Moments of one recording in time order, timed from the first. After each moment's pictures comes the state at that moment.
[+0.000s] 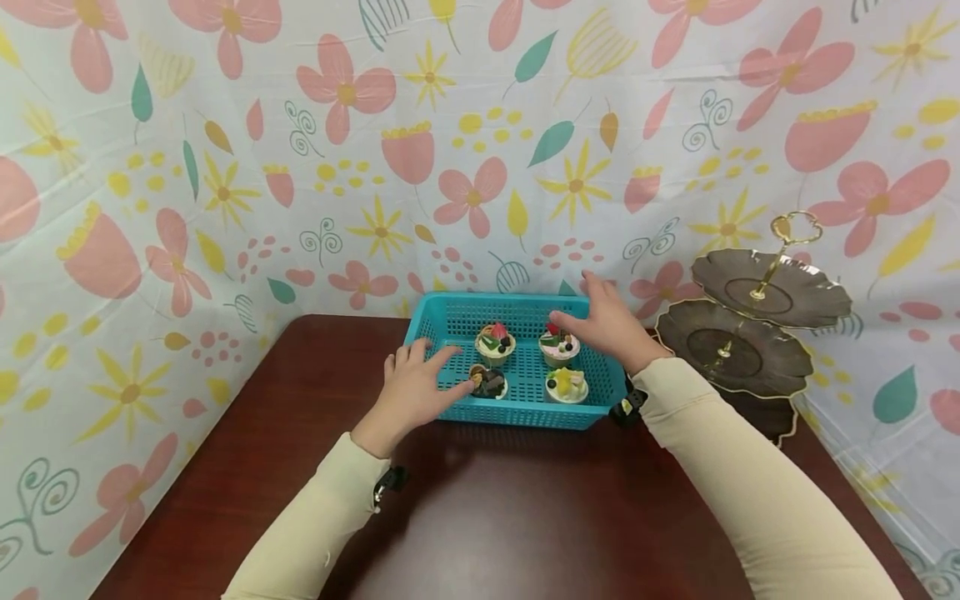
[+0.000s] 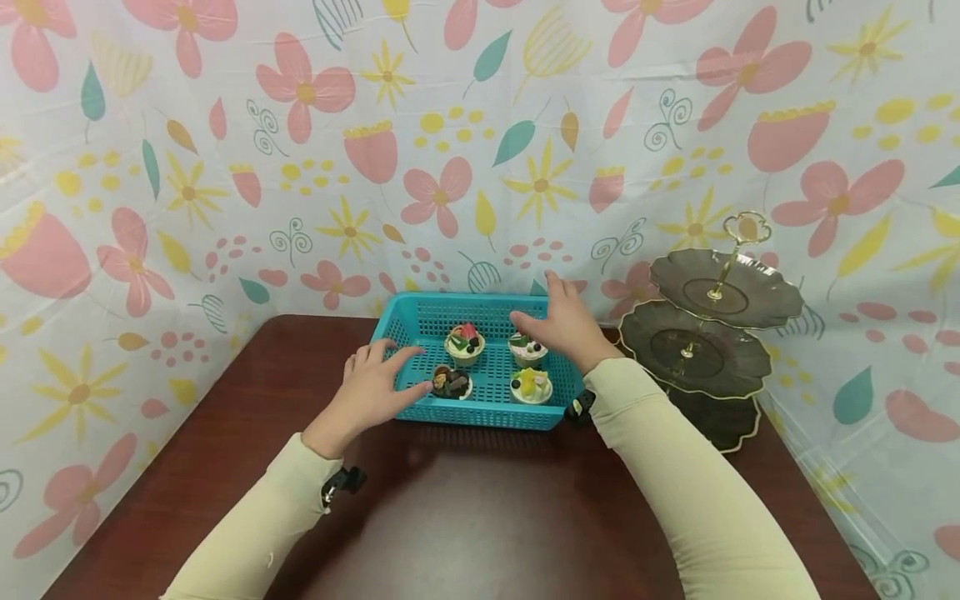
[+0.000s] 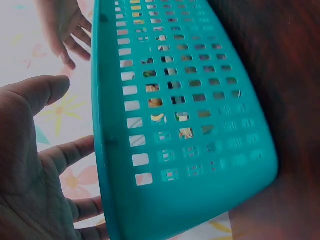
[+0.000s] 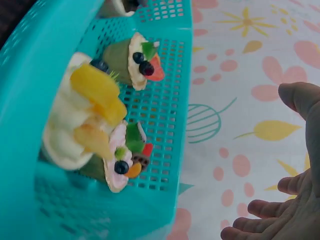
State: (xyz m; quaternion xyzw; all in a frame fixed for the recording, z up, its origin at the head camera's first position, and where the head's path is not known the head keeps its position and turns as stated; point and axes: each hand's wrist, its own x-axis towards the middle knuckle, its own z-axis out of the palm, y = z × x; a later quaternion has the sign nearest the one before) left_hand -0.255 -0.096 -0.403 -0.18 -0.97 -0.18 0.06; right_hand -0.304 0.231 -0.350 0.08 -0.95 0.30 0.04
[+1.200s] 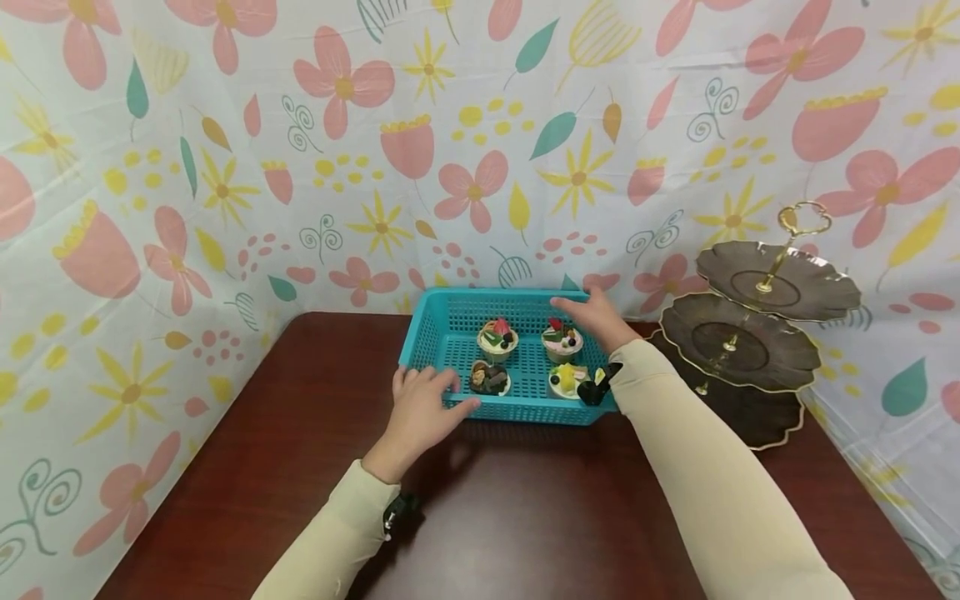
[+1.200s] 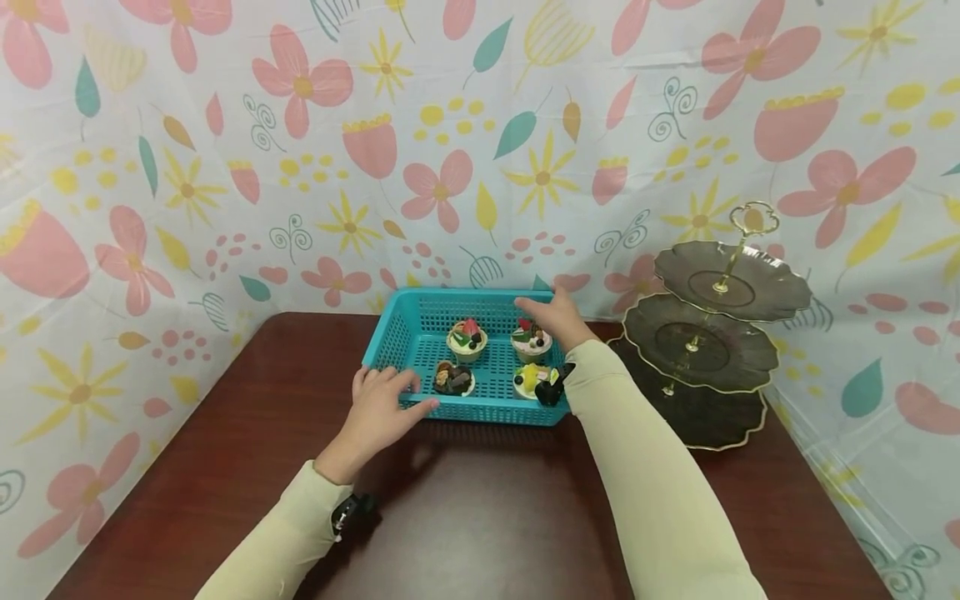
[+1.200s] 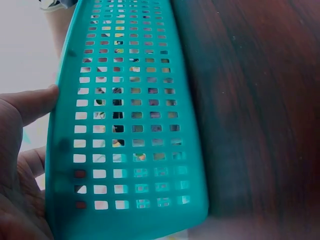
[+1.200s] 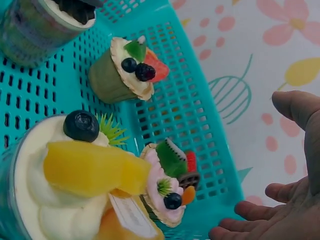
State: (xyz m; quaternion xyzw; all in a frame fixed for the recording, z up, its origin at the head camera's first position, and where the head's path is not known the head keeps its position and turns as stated) left_hand -0.240 -0.091 -0.444 -0.19 -0.94 -0.23 0.14; right_hand -0.348 0.224 -0.386 -0.05 -0.86 0.51 -0.05
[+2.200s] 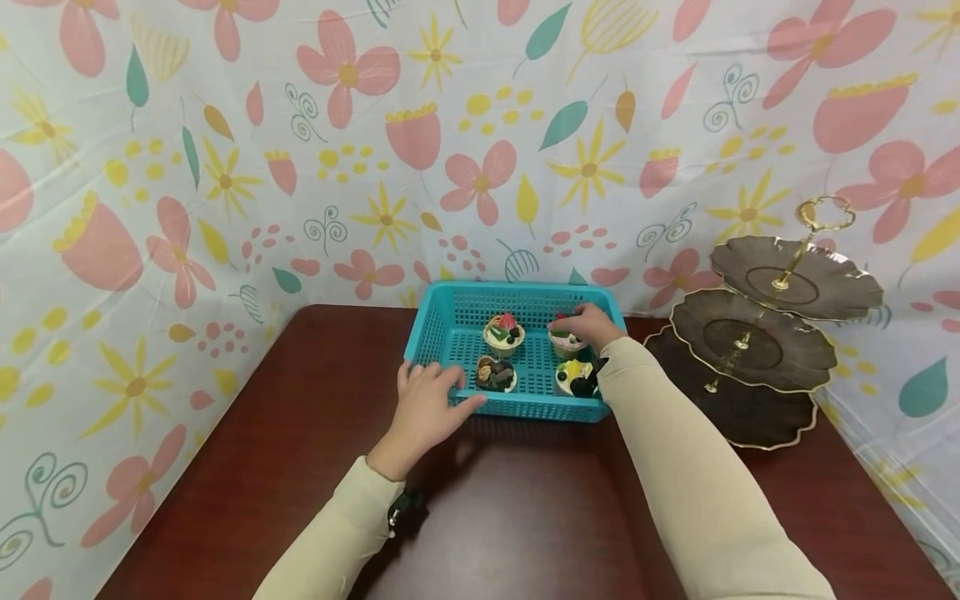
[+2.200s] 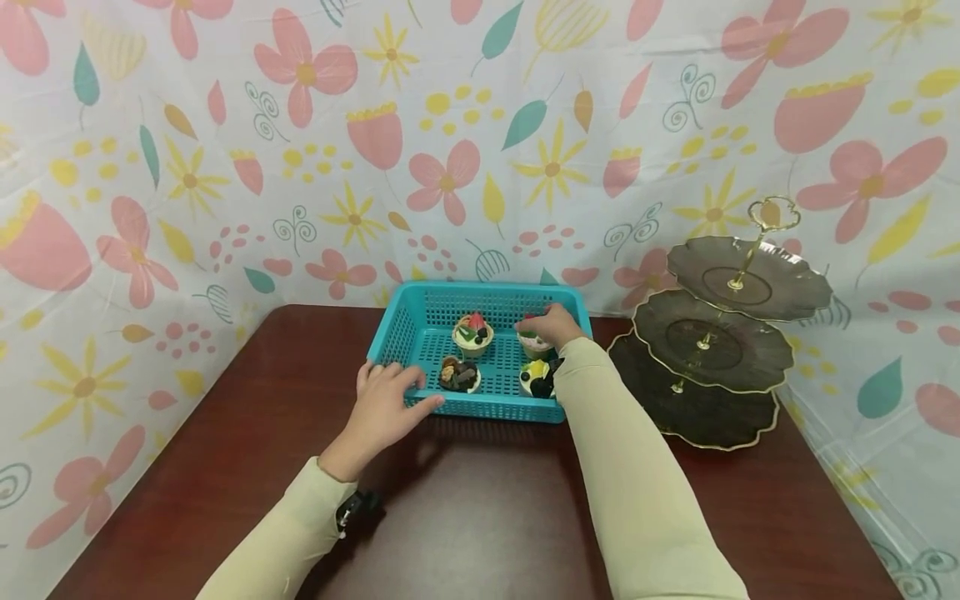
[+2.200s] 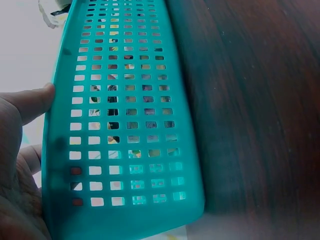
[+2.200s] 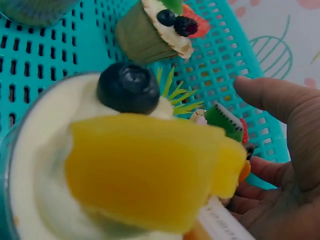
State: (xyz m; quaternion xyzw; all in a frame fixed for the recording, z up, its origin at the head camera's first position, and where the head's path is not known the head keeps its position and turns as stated) left_hand -0.243 -0.093 -0.450 -0.20 -0.94 -0.22 0.16; right_hand -0.372 0.218 -0.426 -0.08 -0.86 0.49 -0.14
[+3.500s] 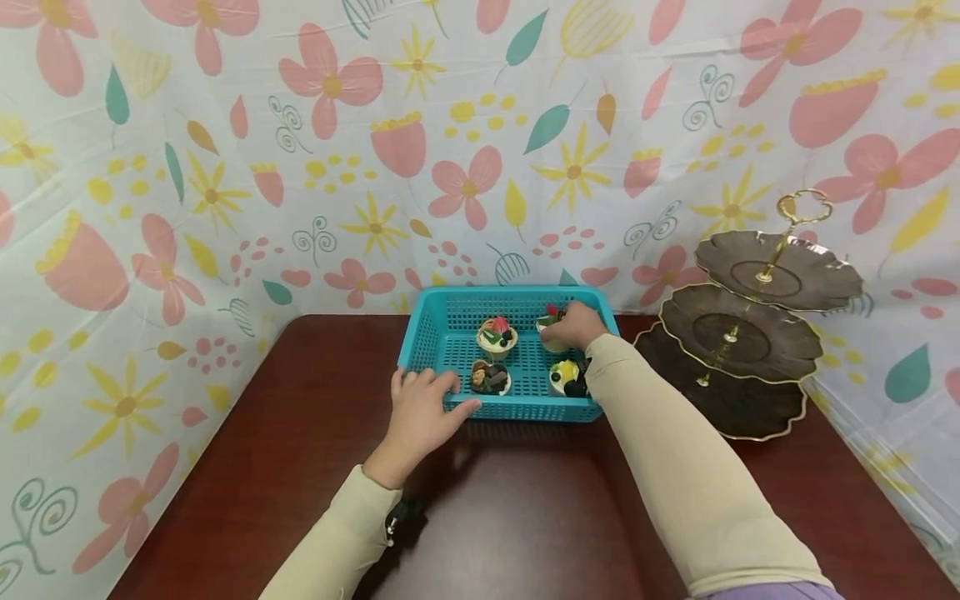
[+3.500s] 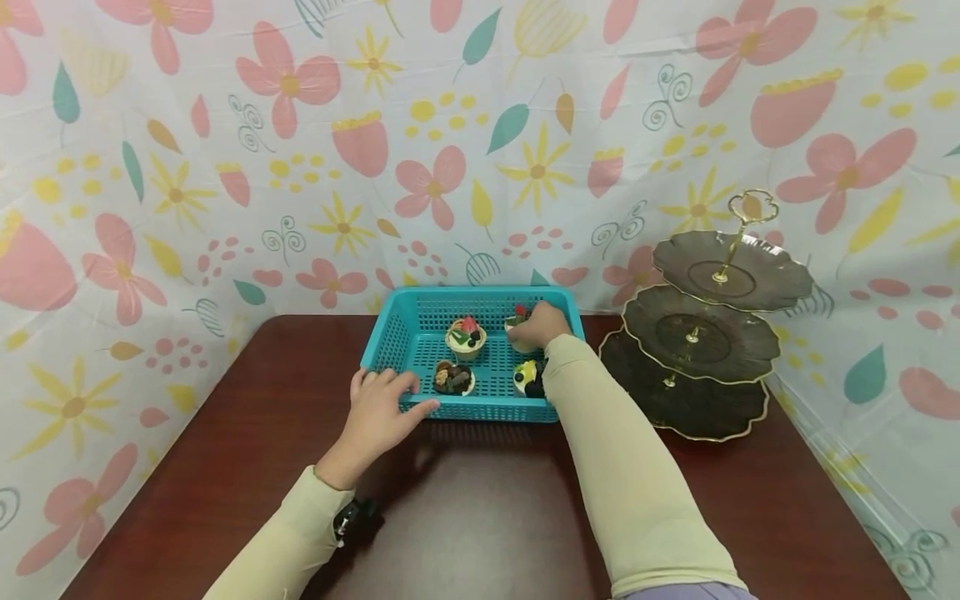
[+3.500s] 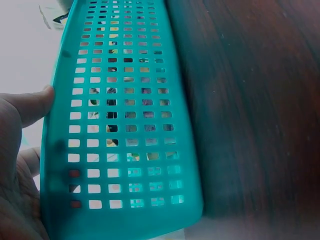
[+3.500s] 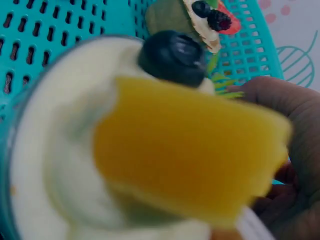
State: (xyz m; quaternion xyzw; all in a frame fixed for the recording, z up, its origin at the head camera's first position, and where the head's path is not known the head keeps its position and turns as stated) left_hand -0.238 -0.092 -0.445 -0.21 -0.94 -0.21 0.17; right_hand -0.379 0.218 -0.436 -0.03 -0.94 0.35 -0.05
